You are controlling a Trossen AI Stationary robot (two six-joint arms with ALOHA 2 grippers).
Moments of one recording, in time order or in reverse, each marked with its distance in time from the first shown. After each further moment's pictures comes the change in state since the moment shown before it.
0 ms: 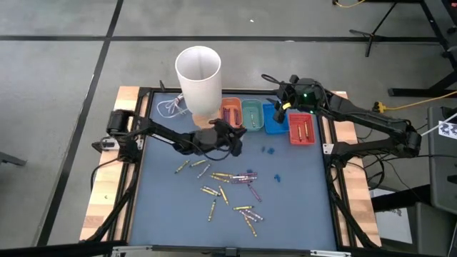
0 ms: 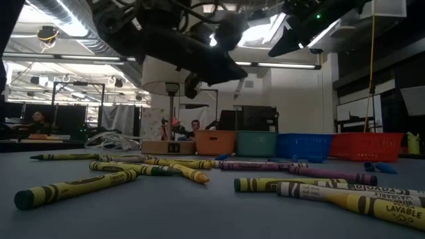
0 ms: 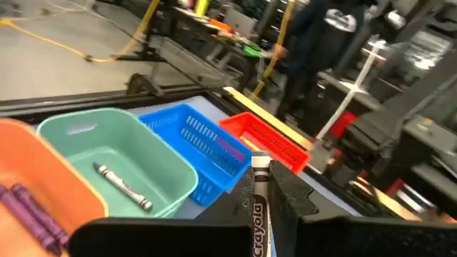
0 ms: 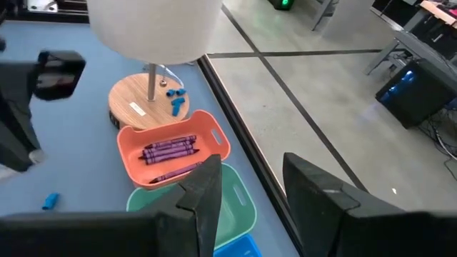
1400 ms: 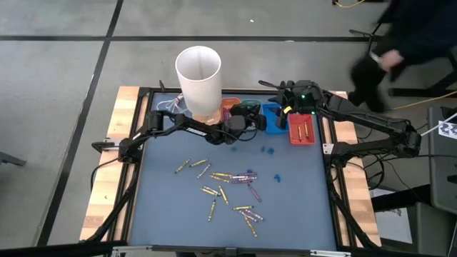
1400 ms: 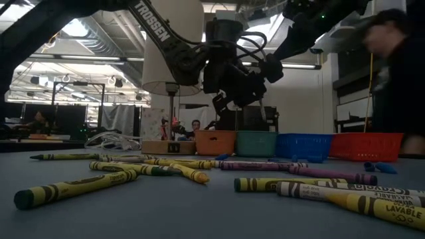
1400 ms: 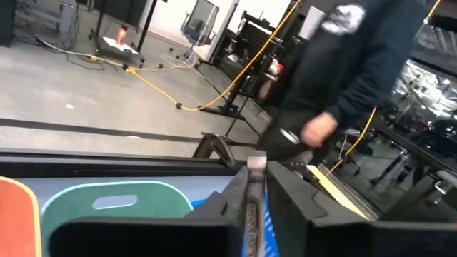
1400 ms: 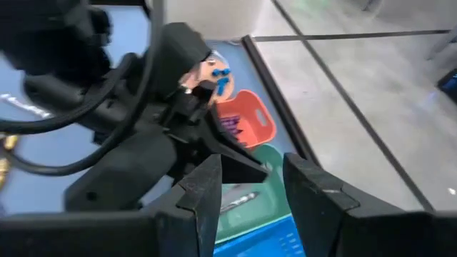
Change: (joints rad) left arm 0.149 0.421 0.500 0.014 -0.258 -0.022; right arm 0.000 0.000 0.000 -0.096 -0.148 0.023
